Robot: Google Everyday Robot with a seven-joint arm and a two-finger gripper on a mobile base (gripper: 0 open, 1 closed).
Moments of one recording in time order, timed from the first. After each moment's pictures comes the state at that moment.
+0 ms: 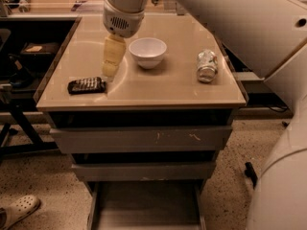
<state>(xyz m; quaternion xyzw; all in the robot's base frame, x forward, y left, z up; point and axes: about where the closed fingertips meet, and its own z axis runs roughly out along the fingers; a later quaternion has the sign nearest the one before) 0.605 0.086 0.938 -0.65 0.73 0.04 0.19</state>
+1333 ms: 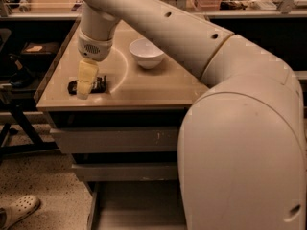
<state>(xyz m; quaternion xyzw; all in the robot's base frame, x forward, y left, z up) 0.627 0.177 0.853 -0.69 0.70 0.11 0.15</state>
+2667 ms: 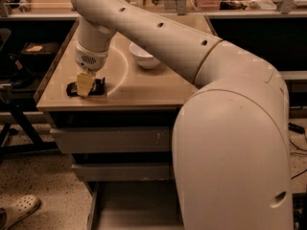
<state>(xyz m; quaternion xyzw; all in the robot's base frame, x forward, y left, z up) 0.624 0.196 0.819 -0.69 0.69 0.13 0.14</state>
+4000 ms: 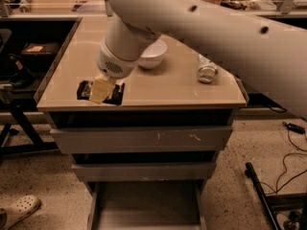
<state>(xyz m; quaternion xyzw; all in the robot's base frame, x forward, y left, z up) 0.541 0.129 0.886 -0.64 0.72 0.13 0.25</state>
